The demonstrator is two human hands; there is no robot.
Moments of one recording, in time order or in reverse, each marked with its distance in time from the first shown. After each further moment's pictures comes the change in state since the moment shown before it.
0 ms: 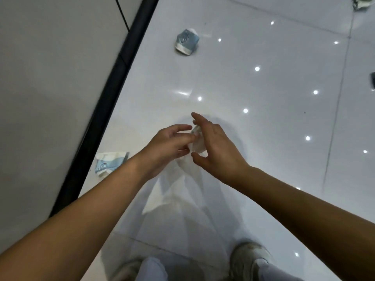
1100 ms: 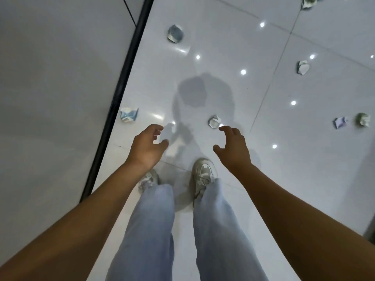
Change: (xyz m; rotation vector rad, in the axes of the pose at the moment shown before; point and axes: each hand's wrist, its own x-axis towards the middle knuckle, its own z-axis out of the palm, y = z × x) left_hand -0.273 0.112 0.083 0.491 0.368 -0.069; right_hand -0.181 -0.108 -0.199 0.004 -0.101 0.629
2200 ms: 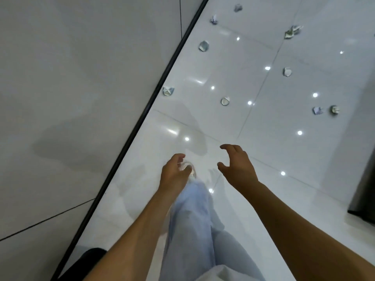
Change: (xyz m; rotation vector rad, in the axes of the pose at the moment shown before) left_hand -0.465 -0.127 0.018 -0.300 0.087 -0.055; right_hand -0.465 0.007 -0.005 -0.062 -0.019 -0.227
